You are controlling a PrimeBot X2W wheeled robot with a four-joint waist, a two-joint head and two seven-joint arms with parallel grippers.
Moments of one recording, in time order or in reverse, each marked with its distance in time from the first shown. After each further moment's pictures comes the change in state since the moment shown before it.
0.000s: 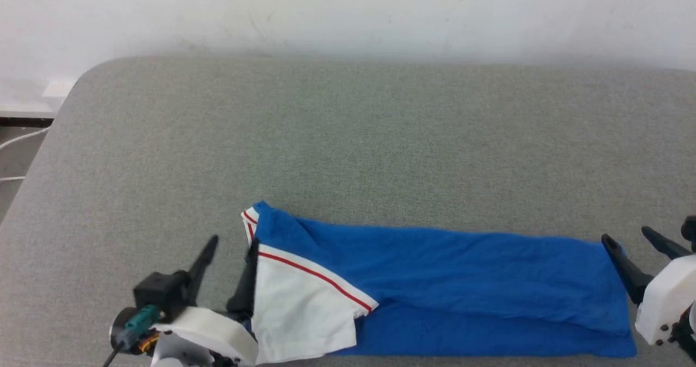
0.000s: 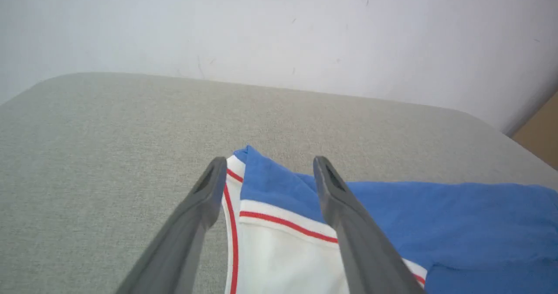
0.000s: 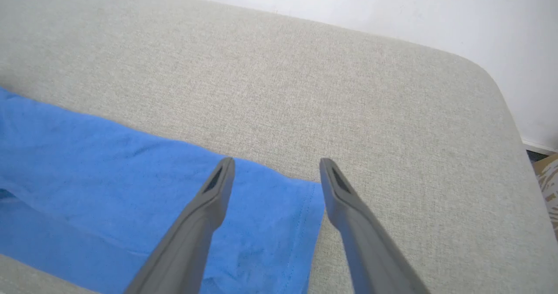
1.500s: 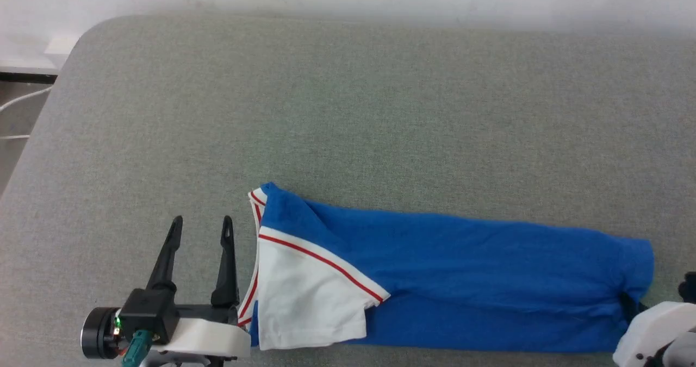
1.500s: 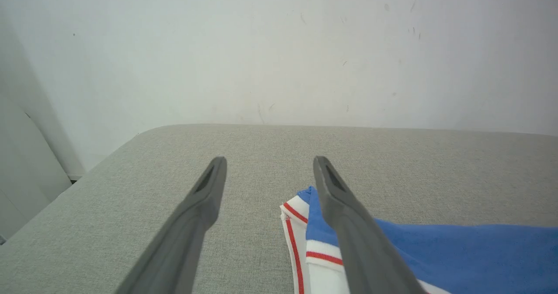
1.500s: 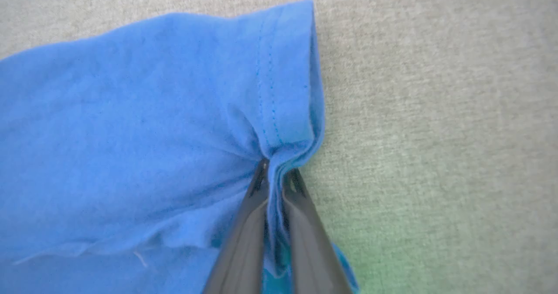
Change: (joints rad) left arm 0.123 -0.338 0.433 -0.148 0.539 -0.145 -0.027; right arm 0.000 0.388 -0.366 0.316 -0.230 0.003 -0.028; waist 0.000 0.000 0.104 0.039
